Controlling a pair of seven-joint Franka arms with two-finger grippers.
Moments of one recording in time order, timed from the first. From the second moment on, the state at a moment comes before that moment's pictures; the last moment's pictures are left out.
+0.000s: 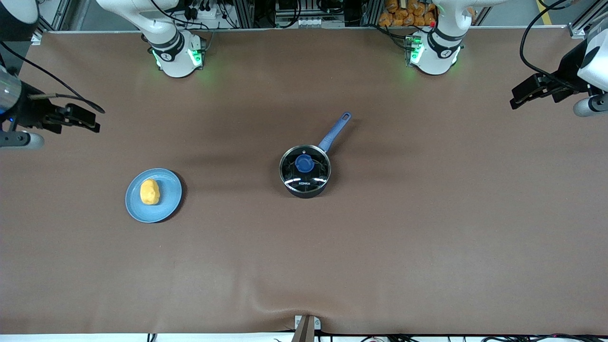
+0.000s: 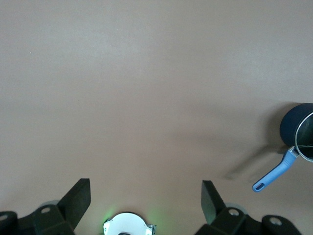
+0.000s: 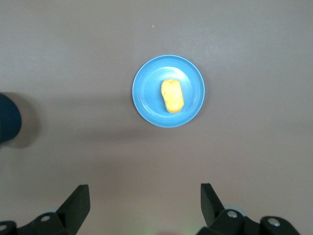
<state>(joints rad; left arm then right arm) 0.02 -0.06 -0.10 -1.55 -0.01 1.42 -0.25 0.06 0.02 -0.06 -1.66 0.05 1.58 0.00</state>
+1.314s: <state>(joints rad) -0.13 0.14 -0.27 -1.49 -0.01 1.46 -0.44 -0.03 0.27 -0.07 -2.16 0.05 2.47 -0.26</state>
